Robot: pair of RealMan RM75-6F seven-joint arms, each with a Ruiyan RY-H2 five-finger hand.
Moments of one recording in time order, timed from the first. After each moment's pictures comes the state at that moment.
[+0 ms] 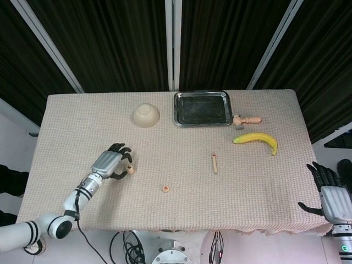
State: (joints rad) left arm -0.69 -1.44 -0.09 -1.47 1.19 0.84 0.07; right arm 0.05 -1.12 0.02 -1.50 -1.49 1.41 0.17
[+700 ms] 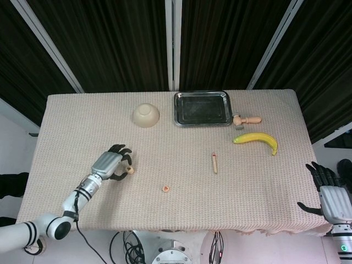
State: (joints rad) left arm -0.69 -1.43 -0.09 -1.49 1.20 0.84 0.05; right arm 0.05 -1.12 0.02 -1.50 -1.49 1.41 0.16
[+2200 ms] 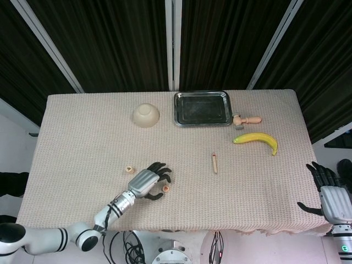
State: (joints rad) left arm -0.73 -1.71 -0.05 -1.44 1.39 0.91 -0.01; right arm 0.05 -1.13 0.02 -1.49 -1.50 1.42 0.19
